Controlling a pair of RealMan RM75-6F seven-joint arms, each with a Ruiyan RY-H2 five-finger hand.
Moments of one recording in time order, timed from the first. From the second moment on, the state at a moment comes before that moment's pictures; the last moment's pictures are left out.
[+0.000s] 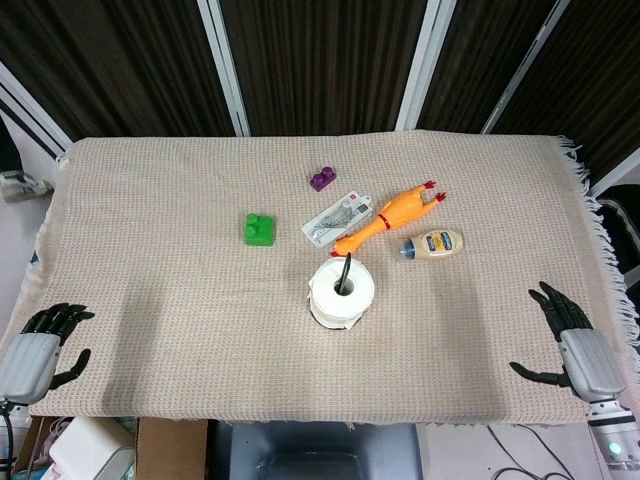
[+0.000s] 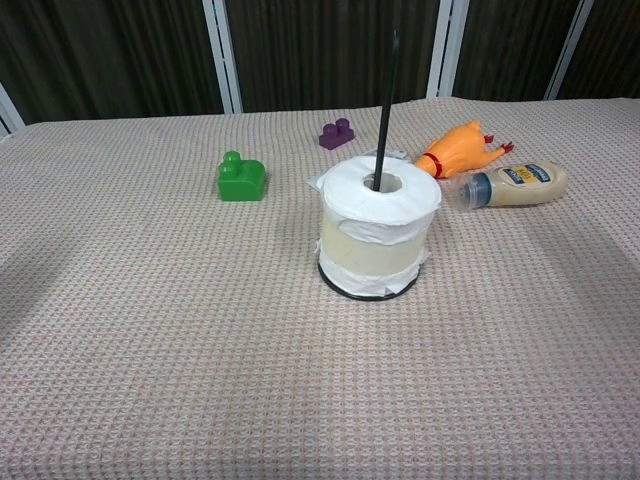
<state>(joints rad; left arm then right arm) -0.14 -1.13 -0.02 -1.55 1.54 1.44 0.01 0.10 -1.09 0.01 -1.59 -1.57 1.44 0.22</state>
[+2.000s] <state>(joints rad) -0.10 -1.12 0.01 -1.51 1.65 1.56 -0.07 0.61 -1.60 0.21 -1.48 -1.21 0.97 0.02</state>
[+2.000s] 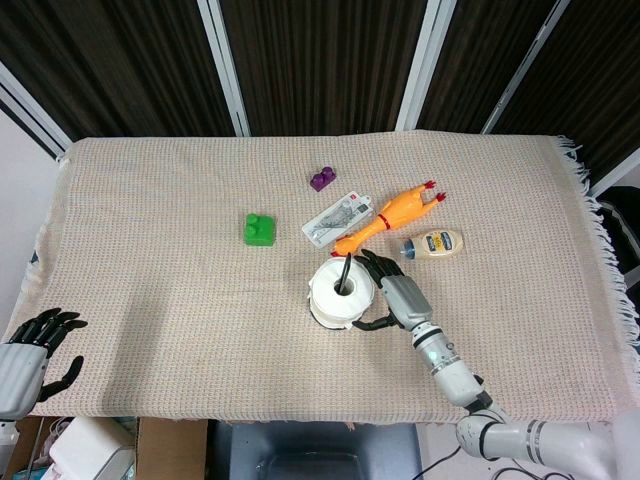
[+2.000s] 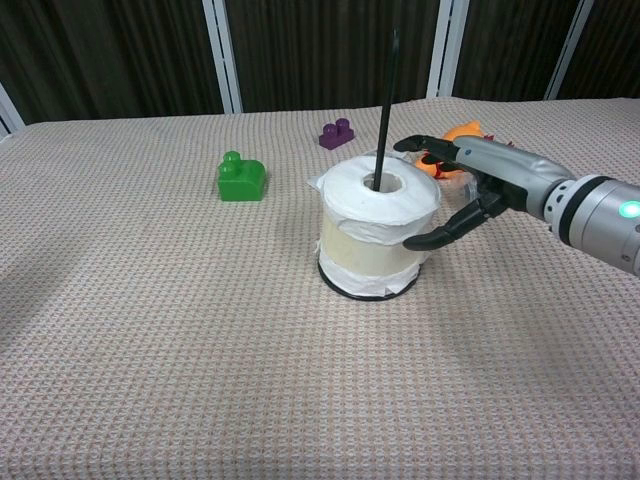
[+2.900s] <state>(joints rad) -0.10 -1.12 0.02 -1.51 1.66 1.56 -0.08 0.66 -1.81 0.21 -1.15 -1.33 1.00 0.28</state>
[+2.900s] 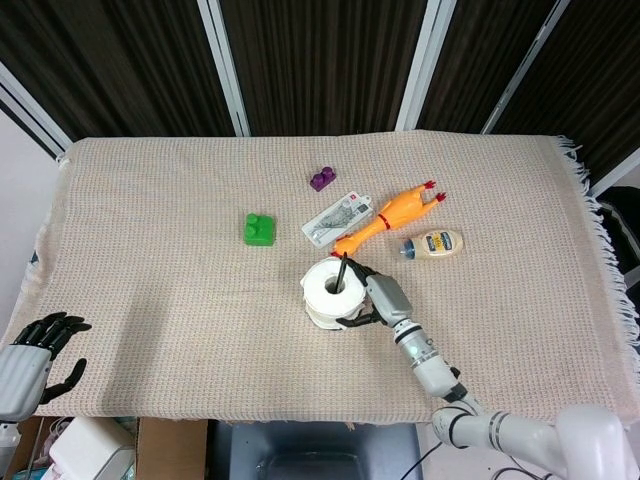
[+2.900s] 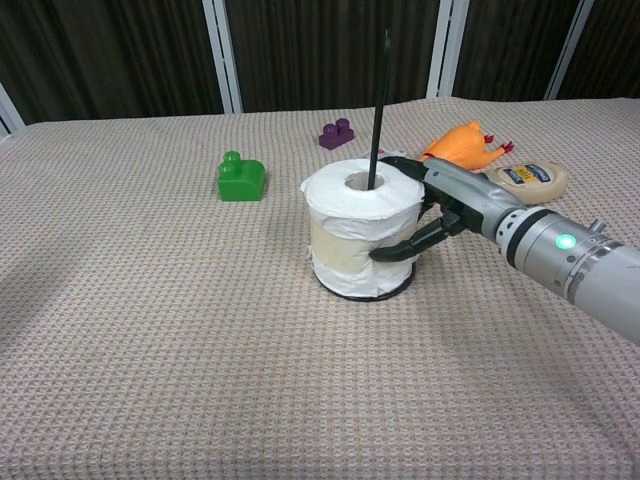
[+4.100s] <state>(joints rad) -0.10 -1.12 0.03 -1.51 1.67 1.55 -0.07 0.64 -1.39 0.44 -2.03 -1.27 1.22 -0.09</state>
